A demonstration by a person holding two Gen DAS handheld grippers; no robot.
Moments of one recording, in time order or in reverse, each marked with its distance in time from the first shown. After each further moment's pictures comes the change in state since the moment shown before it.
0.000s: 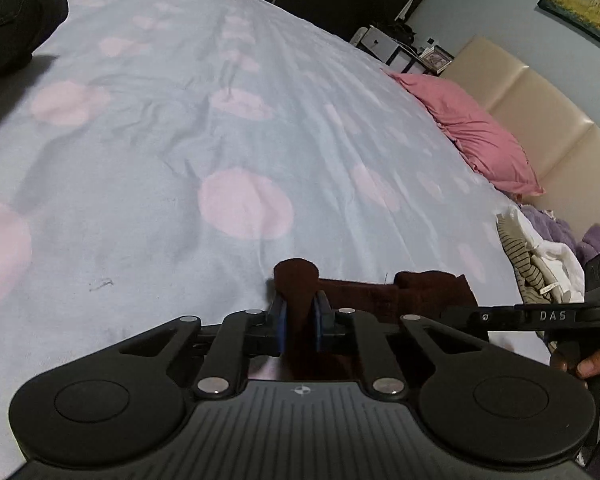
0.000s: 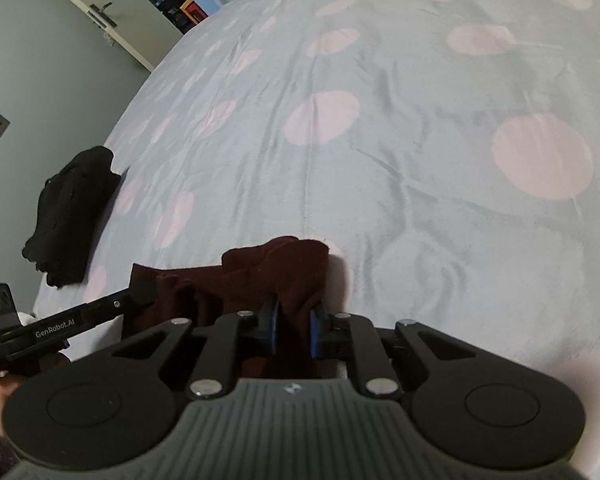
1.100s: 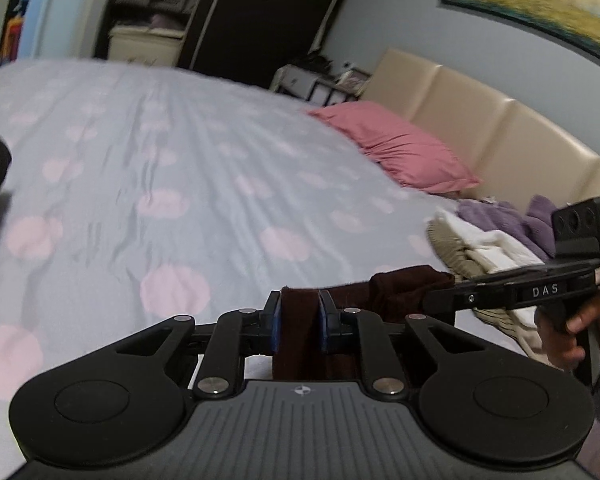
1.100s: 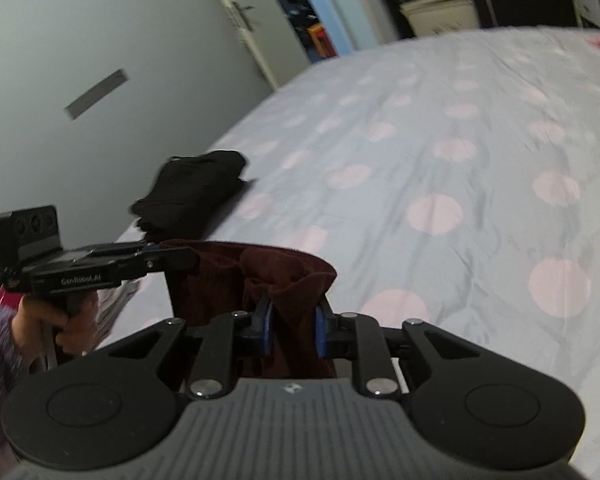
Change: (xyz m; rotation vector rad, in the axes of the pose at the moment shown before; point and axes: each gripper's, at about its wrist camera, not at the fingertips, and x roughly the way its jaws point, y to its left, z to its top) left arm -0.092 -0.065 0.014 0.265 -0.136 -0.120; right arm -0.117 0.058 -0.013 -0.347 -0.126 0.203
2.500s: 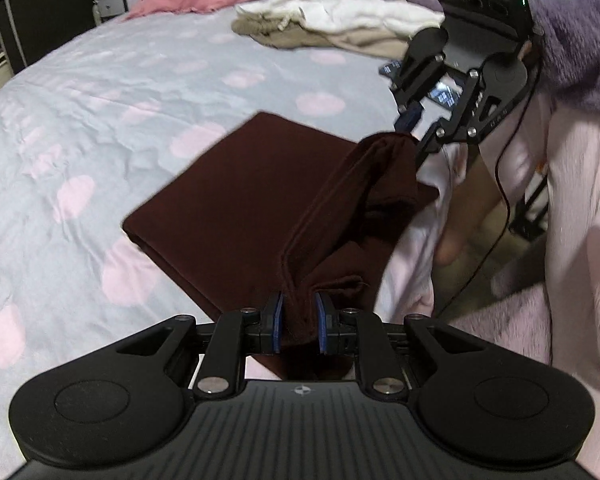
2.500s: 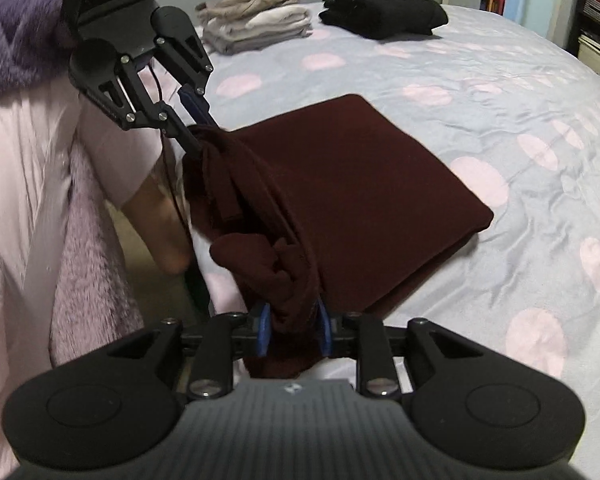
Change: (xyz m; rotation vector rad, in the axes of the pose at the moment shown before) left arm -0.136 -0.141 -0.196 0.622 0.480 -0.120; right arm -0.086 0.124 -0.242 -0.612 0.388 0.071
